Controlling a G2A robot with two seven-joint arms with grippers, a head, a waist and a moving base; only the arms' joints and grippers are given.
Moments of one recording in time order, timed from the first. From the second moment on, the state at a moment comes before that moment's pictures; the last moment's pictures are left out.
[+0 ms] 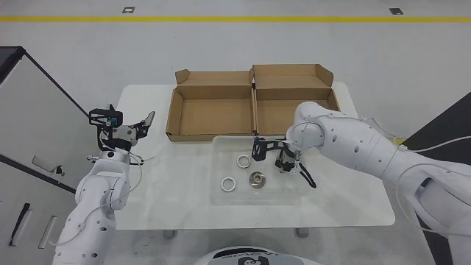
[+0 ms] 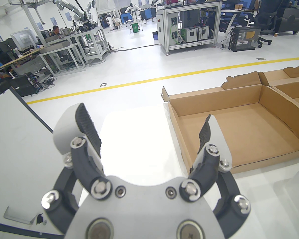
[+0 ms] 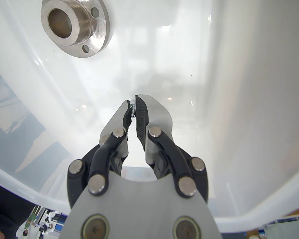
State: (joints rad) left arm 1.73 -1.15 -1.60 -1.80 1.33 0.00 0.00; right arm -0.54 -1.00 0.17 -1.38 -0.41 -0.52 1.30
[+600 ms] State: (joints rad) left arm 1.73 -1.15 -1.60 -1.80 1.33 0.00 0.00; right arm -0.42 -0.87 0.25 -1.66 -0.21 -0.45 1.37
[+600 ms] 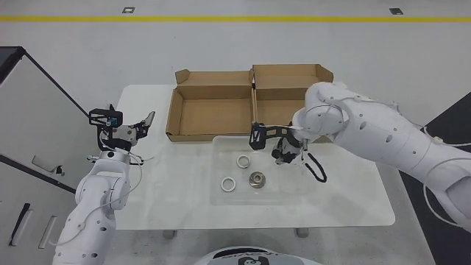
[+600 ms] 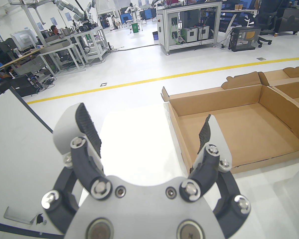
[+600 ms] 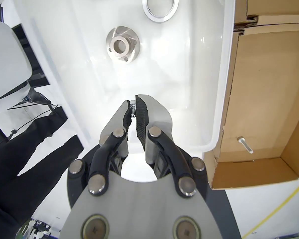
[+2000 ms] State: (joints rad) left arm 1.73 -1.15 -1.60 -1.80 1.33 0.00 0.00; right arm -0.15 -0.78 0.17 -1.61 0.27 -0.70 1.12
